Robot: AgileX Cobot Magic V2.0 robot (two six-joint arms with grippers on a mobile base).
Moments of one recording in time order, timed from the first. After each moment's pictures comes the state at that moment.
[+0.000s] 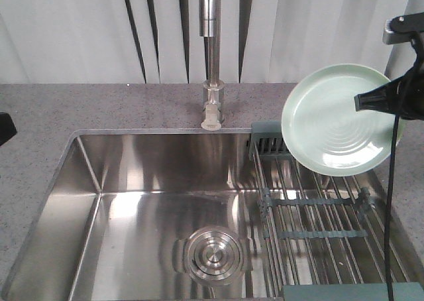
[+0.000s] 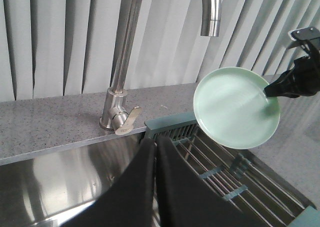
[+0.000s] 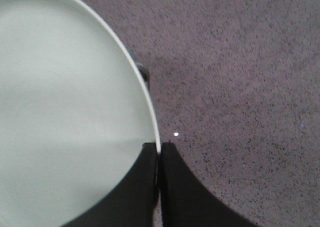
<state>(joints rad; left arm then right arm) 0.26 0.71 -0.69 1.77 -0.87 -2.11 0.13 1.44 -1.26 -0.36 0.82 0.24</state>
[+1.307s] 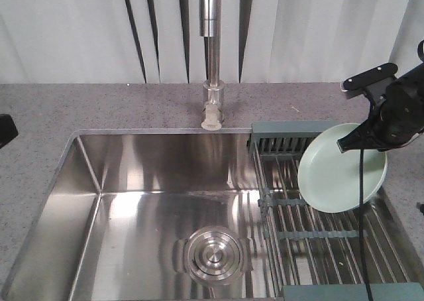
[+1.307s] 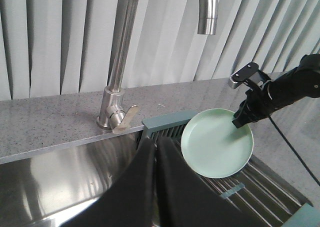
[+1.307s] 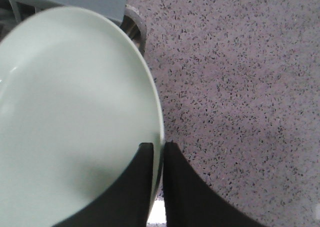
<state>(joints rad) 0.26 0.71 -0.69 1.77 -0.89 -2.11 0.10 1.72 -1.26 -0.50 0.74 0.17</state>
